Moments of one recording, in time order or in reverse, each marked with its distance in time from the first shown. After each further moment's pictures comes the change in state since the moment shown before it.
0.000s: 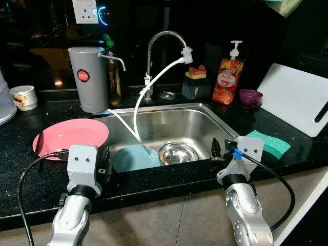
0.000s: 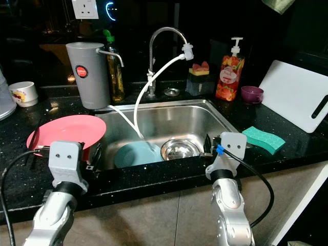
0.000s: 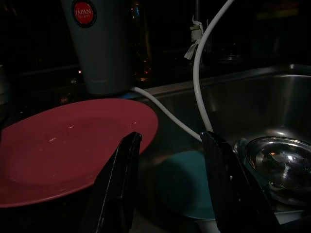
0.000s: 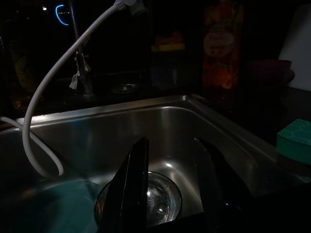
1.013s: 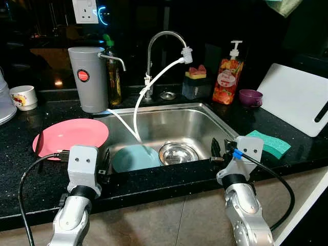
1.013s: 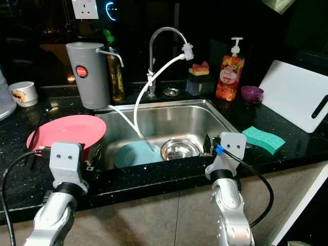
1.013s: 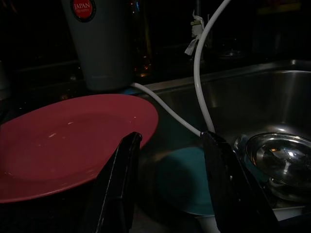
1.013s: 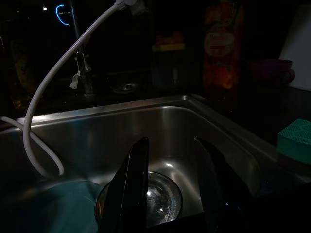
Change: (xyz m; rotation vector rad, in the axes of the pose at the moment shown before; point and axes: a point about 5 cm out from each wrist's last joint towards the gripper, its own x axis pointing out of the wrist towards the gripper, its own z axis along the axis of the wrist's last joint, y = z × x) left arm 0.000 0.000 -0.004 0.000 0.015 0.000; right arm 0.000 0.000 0.000 0.001 0.000 0.001
